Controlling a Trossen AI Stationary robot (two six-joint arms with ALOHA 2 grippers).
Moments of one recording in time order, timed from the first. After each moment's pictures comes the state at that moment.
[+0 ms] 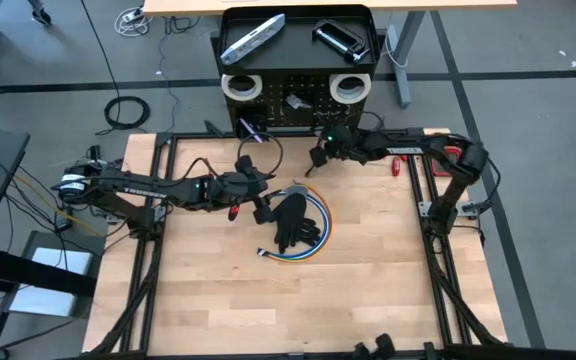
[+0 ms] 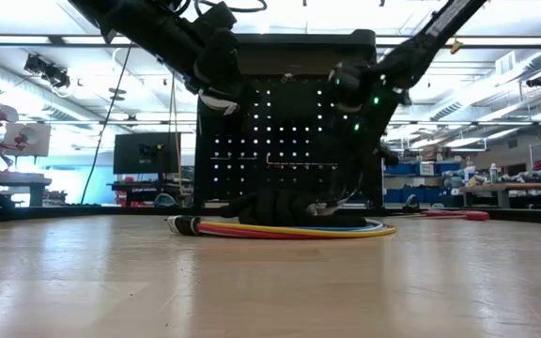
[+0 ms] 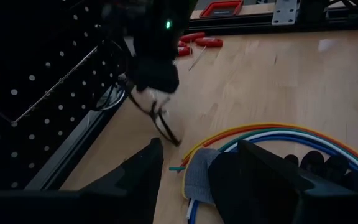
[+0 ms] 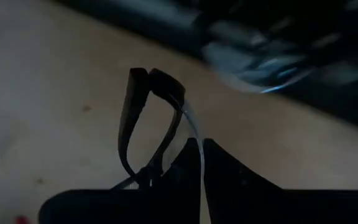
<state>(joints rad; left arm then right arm) 0.05 1.36 0.81 0.11 -0.41 0.05 -0.57 1.74 1.03 -0.21 0.28 0.47</state>
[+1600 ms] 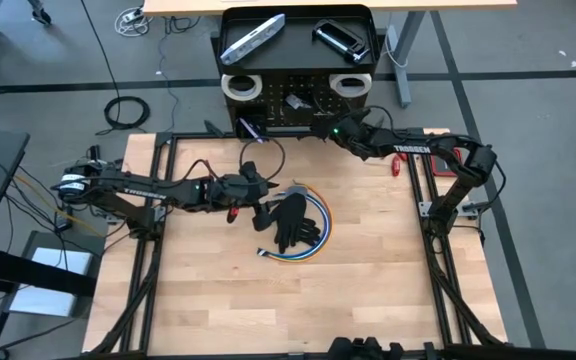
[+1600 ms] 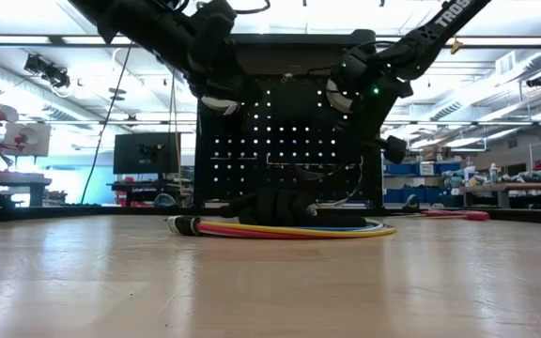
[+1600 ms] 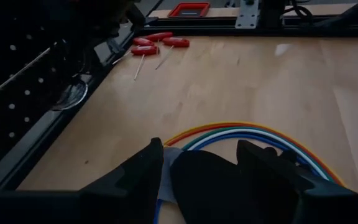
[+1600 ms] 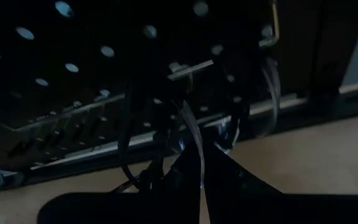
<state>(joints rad) 0.04 1.36 0.81 0.11 -0.29 0.00 -0.60 1.66 1.03 -0.15 0.51 1.06</state>
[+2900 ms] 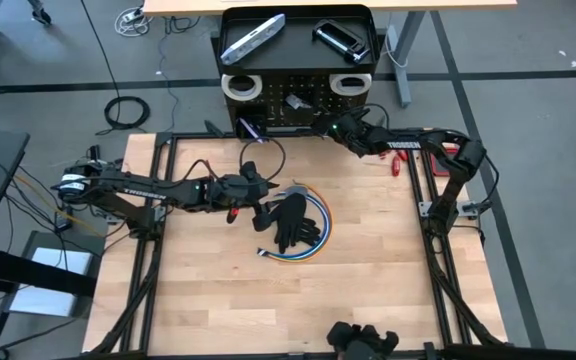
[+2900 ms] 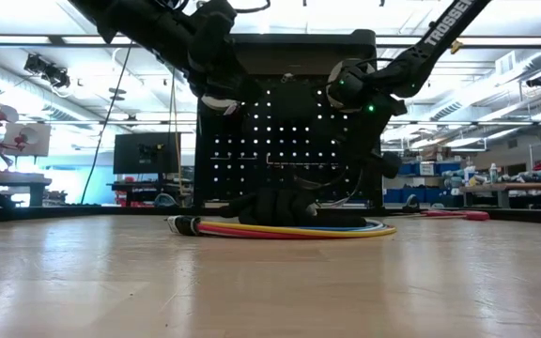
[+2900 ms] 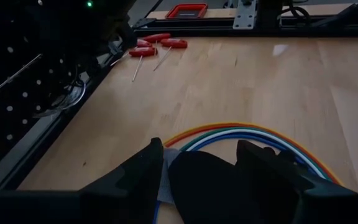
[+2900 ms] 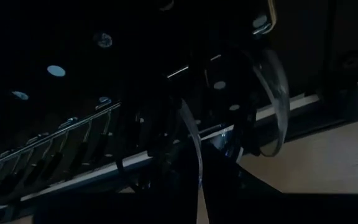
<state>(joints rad) 0.03 1.36 0.81 0.11 -0.29 0.00 -0.65 1.75 1.03 -0.02 0.47 1.11</state>
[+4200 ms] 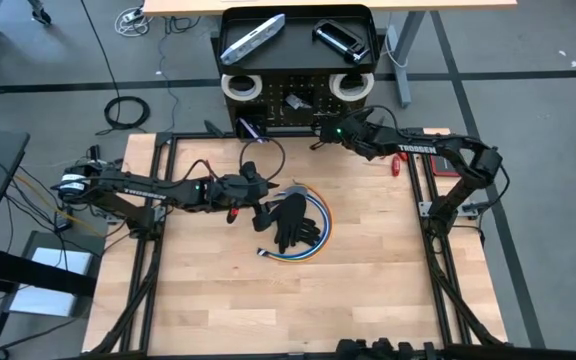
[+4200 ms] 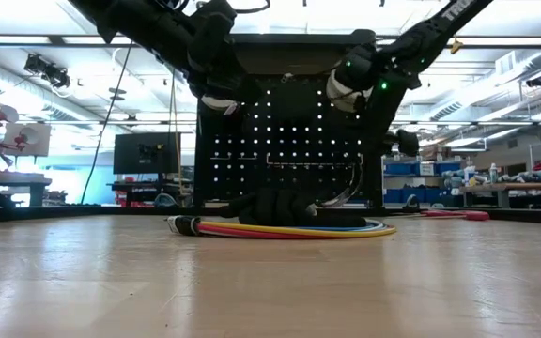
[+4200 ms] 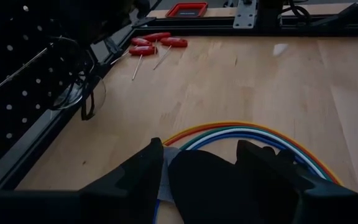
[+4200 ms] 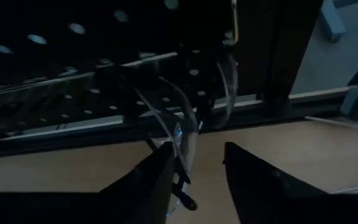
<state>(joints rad) 0.03 1.36 0.81 0.11 -0.29 0.00 -0.60 1.61 1.03 -0.29 0.52 0.95</state>
